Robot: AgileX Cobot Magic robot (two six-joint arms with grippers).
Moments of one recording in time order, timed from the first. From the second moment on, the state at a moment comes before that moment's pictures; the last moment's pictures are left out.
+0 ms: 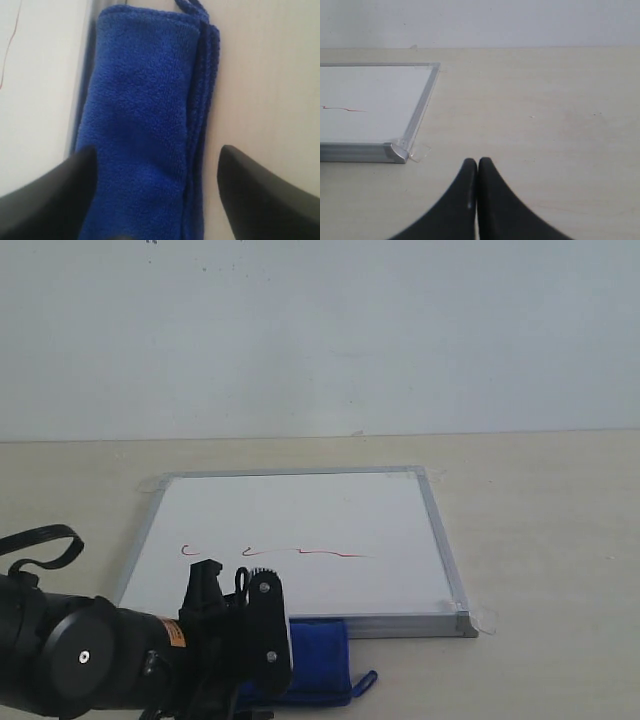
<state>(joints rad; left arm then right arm) -0.62 1.73 -0.64 -0.50 -0.07 1.27 0.13 0.00 0.00 -0.10 0.36 0.15</state>
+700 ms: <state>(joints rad) -0.62 1.79 -0.64 -0.50 -0.19 1.27 0.13 0.00 0.00 -0.10 0.36 0.15</state>
